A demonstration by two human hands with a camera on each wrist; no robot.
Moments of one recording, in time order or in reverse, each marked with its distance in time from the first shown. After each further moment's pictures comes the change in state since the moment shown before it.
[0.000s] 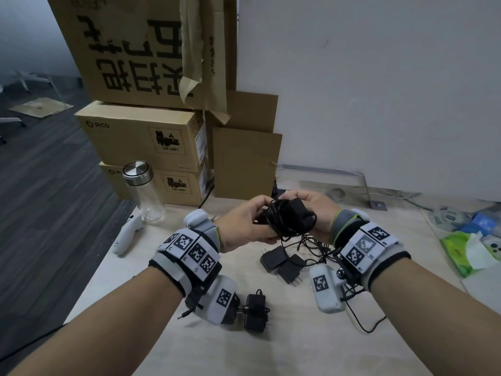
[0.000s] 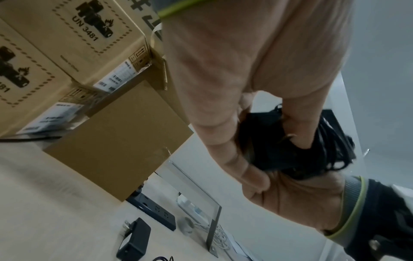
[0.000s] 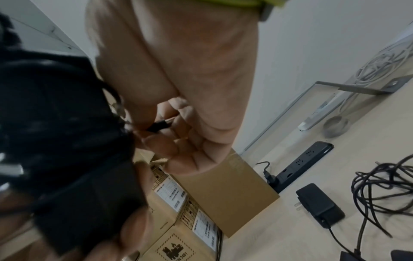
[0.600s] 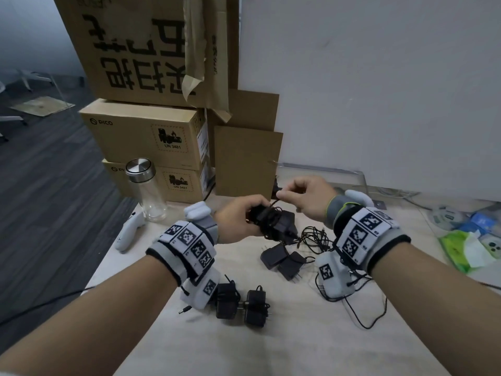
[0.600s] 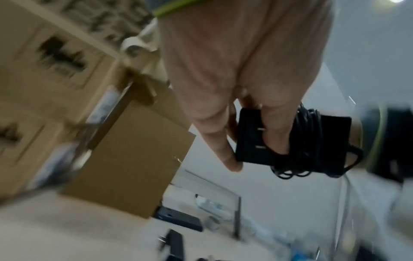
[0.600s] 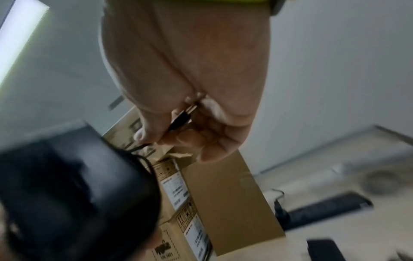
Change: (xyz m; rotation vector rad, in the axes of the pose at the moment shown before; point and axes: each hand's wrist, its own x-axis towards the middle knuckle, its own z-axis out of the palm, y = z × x) left_hand -0.002 -0.008 -0.019 0.654 0.140 0.172; right_hand 0.001 -0.019 0.002 -0.601 0.101 -0.210
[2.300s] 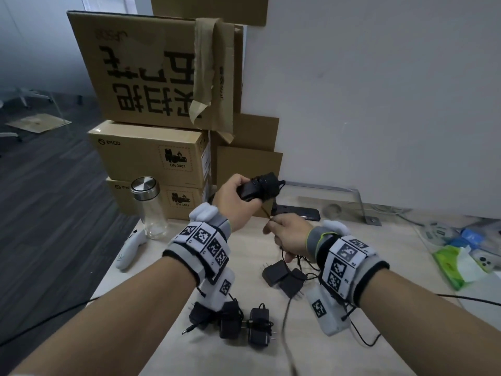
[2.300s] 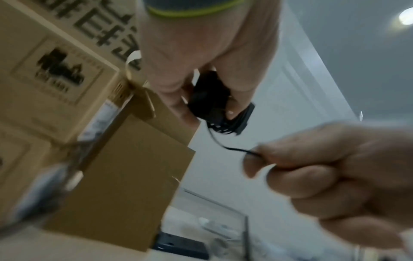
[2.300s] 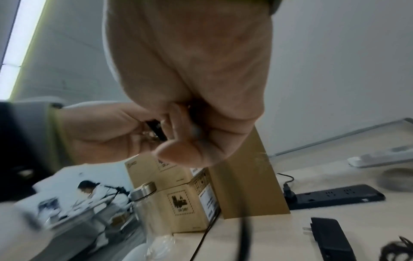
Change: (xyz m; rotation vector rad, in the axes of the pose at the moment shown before) left_hand 0.022 0.020 -0.029 0.015 0.597 -0.103; right_hand -0.016 -0.019 0.040 -0.060 -0.268 0.273
